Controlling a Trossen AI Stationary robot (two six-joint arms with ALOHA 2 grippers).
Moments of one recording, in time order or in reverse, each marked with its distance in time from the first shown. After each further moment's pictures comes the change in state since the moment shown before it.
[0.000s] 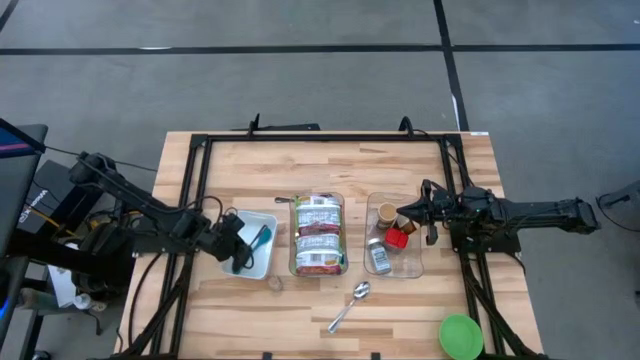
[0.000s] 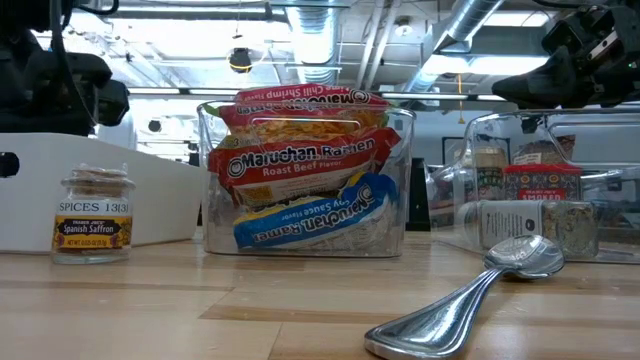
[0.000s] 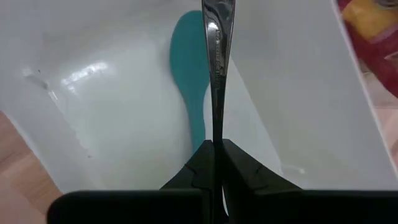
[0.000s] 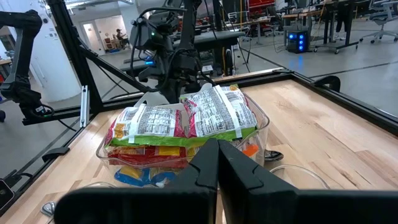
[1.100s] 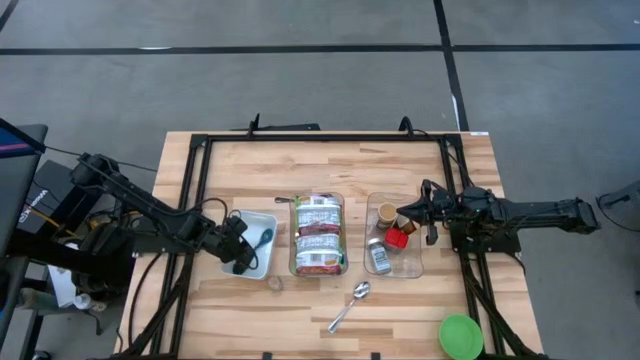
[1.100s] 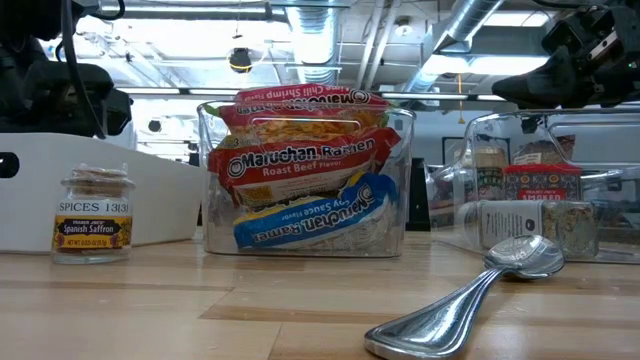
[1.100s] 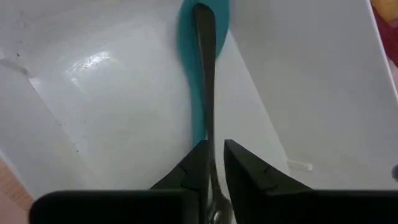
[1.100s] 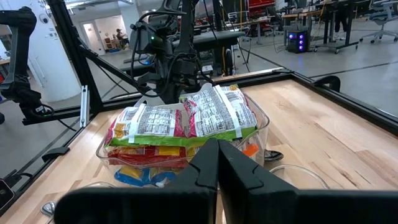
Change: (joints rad) left arm 0.010 0.069 0.000 0.047 0.043 0.000; right arm 0.000 0.000 0.000 0.000 0.000 0.000
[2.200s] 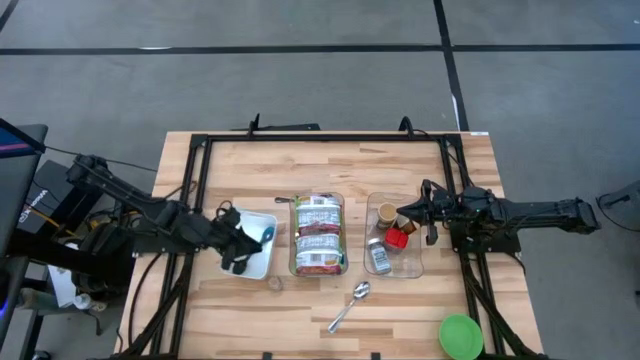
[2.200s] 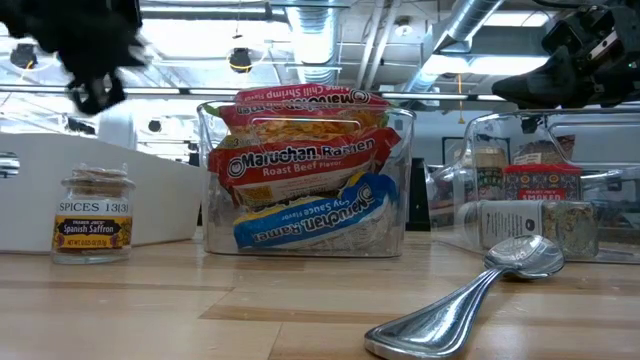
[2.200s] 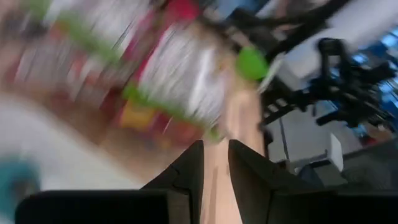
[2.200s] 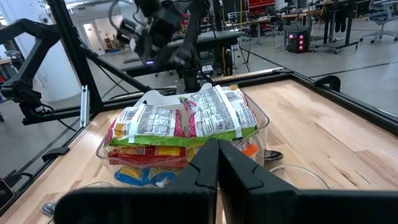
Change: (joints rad) left arm 0.000 -0.336 0.001 0.326 -0.018 0.498; right arm 0.000 0.000 0.000 0.000 0.000 0.000
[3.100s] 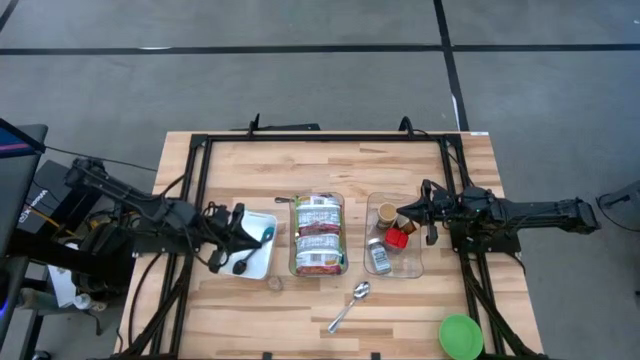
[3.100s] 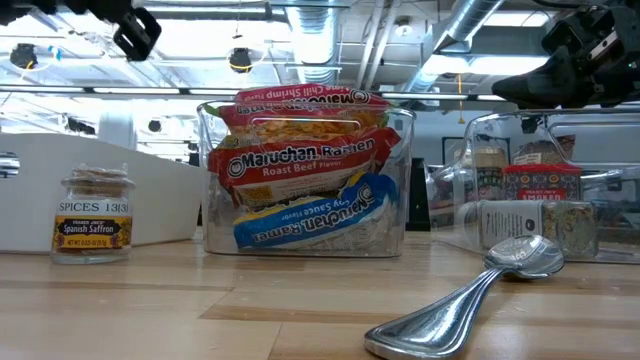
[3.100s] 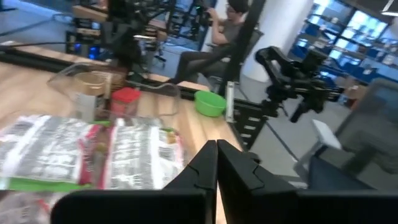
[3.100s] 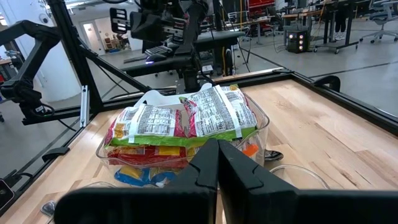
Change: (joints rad) left arm 0.058 -0.043 0.000 0.257 0.129 0.525; right arm 0.000 0.000 0.000 0.000 0.000 0.000
